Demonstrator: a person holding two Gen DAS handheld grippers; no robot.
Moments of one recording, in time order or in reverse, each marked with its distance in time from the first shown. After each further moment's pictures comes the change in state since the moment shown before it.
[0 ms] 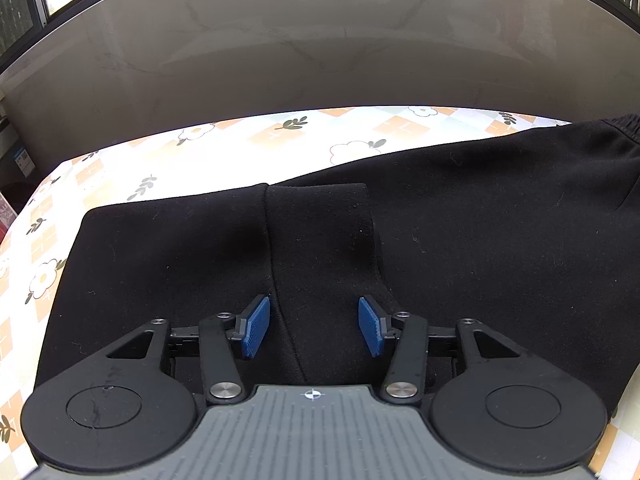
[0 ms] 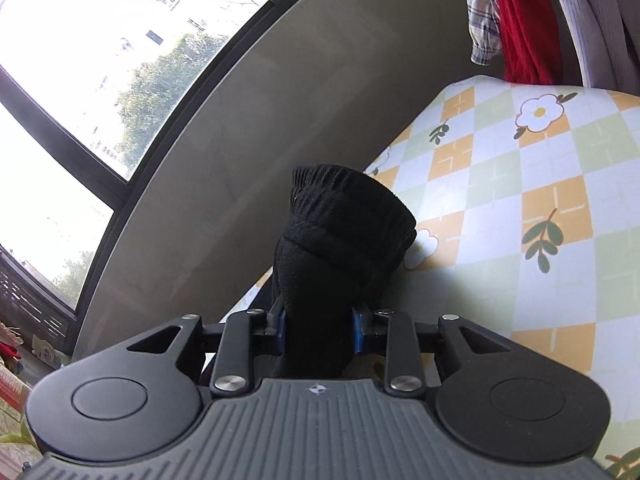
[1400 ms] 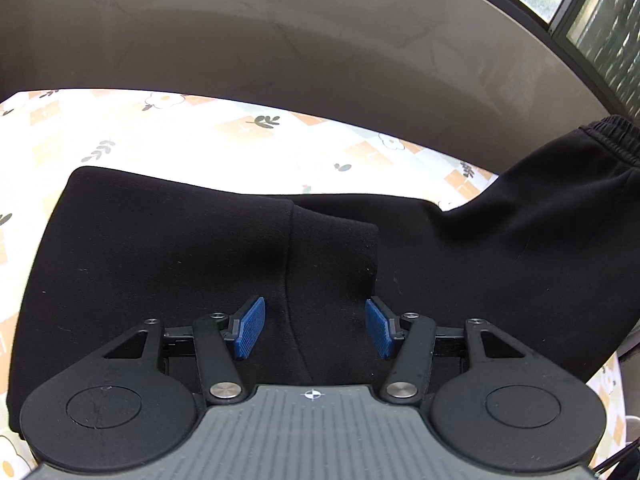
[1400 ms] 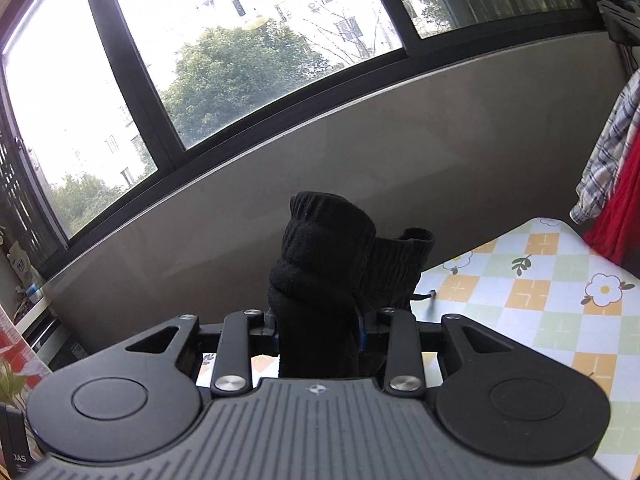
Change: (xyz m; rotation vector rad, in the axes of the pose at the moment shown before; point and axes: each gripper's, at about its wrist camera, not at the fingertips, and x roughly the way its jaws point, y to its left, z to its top) left arm -0.011 0.059 0.026 -0.240 0.040 -0.292; right arm -0.021 0.183 0.002 -0.489 -0.097 0.024
